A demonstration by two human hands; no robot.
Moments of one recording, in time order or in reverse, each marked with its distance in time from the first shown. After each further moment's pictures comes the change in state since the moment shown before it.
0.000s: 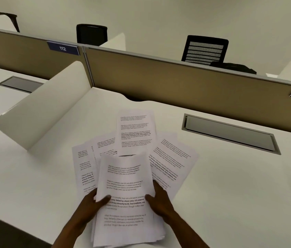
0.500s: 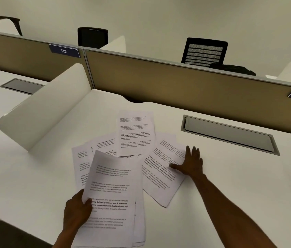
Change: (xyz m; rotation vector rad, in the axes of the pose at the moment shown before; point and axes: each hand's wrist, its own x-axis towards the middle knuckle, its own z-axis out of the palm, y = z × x) left_hand -0.001 -0.007 -0.009 0.477 0.472 0.085; right_hand 0.080 -0.017 -0.151 -0.746 0.304 0.184
